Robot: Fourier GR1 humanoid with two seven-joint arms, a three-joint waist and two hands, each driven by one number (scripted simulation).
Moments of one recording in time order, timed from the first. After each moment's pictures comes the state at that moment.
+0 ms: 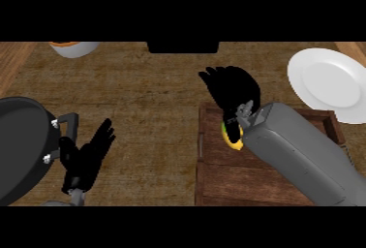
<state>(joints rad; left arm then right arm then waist) 0.00 0.26 -0.23 -1.42 0.29 0.18 0.16 -0.87 -0.33 0.61 -1.39 0.54 0.60 0.72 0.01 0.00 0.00</state>
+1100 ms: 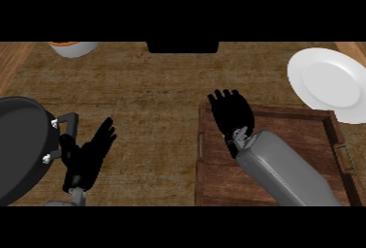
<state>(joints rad) 0.00 0.21 -0.18 -1.45 0.23 0.14 0.21 -0.65 -0.23 0.59 -1.34 0.88 0.60 0.65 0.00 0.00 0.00</state>
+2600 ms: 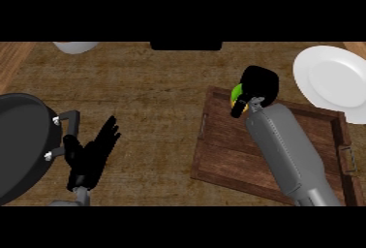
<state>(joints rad) 0.00 0.15 -0.14 -1.46 0.16 0.10 0.21 -0.73 -0.09 0.13 -1.05 1.10 0.26 0.82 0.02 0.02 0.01</state>
